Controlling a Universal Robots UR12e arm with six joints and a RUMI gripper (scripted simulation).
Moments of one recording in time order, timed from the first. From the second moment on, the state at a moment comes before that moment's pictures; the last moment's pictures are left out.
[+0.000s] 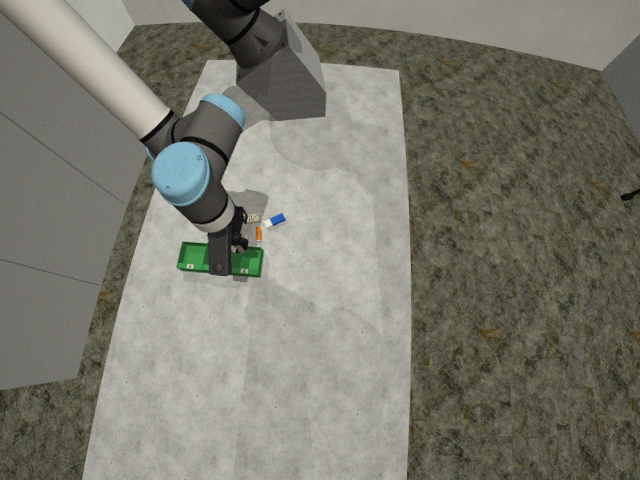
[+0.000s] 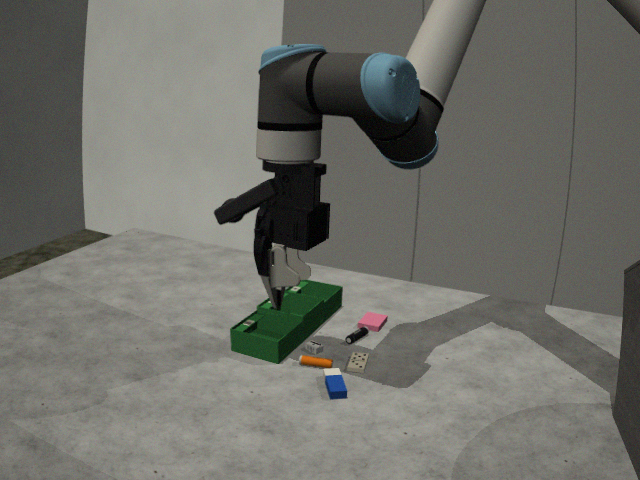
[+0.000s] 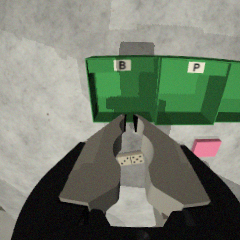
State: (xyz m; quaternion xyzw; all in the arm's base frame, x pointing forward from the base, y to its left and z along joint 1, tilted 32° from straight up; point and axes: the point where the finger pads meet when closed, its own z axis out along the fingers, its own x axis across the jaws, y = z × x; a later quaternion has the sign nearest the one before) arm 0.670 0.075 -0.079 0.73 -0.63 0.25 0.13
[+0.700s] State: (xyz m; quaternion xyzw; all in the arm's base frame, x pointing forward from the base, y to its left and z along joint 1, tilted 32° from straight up) arm 0.654 0.118 -0.006 0.73 -0.63 0.25 0.13
